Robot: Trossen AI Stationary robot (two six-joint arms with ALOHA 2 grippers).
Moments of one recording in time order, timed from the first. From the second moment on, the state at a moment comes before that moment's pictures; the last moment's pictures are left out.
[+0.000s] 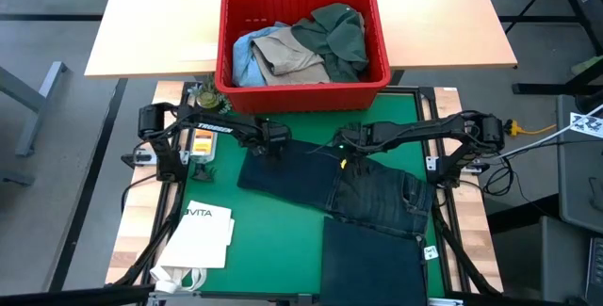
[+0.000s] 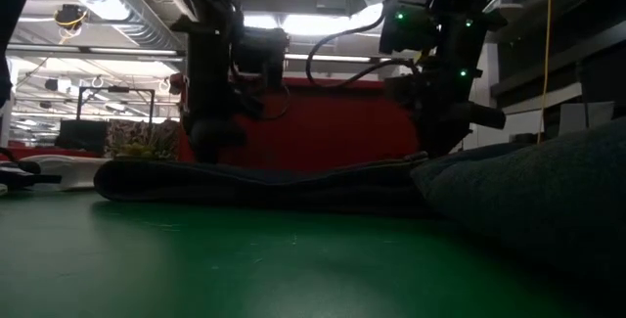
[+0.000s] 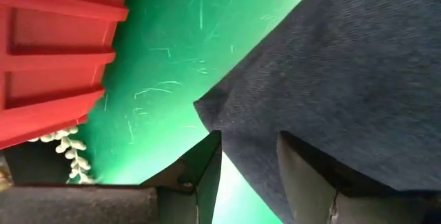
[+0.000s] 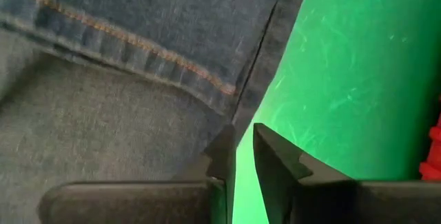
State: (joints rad) left arm 0.21 1.77 1.10 -0.89 -0.45 -0.38; right arm -0.16 1.62 0.99 -0.68 0.19 -0.37
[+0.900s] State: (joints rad) left arm -0.13 1.65 1.10 -0.84 -0.10 -0.68; right arm -0.01 1.58 1.00 -0.69 0.15 -0.37
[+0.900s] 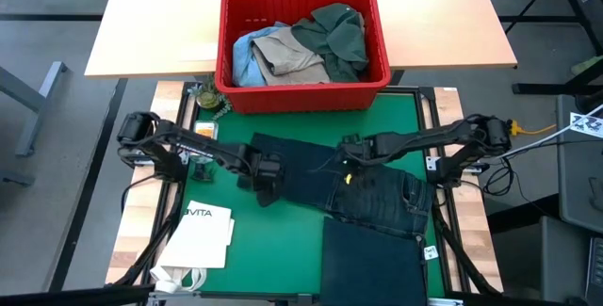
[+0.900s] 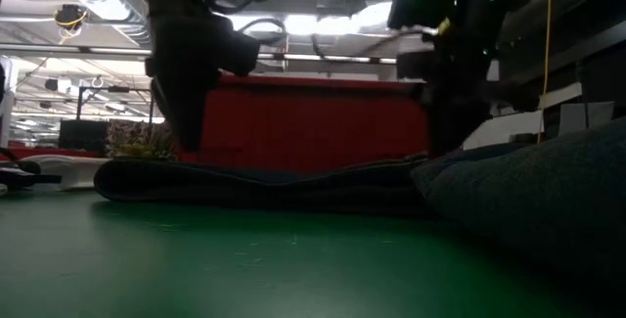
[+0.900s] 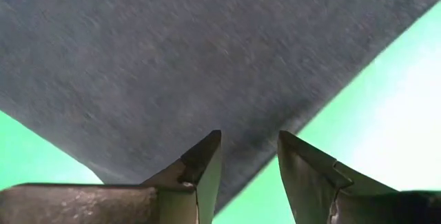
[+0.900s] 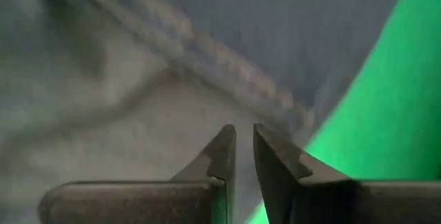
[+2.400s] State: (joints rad) left arm -0.19 1.52 0.97 -0.83 -0.29 -0.91; right arm 0.13 1.65 1.07 -0.52 0.19 -0.43
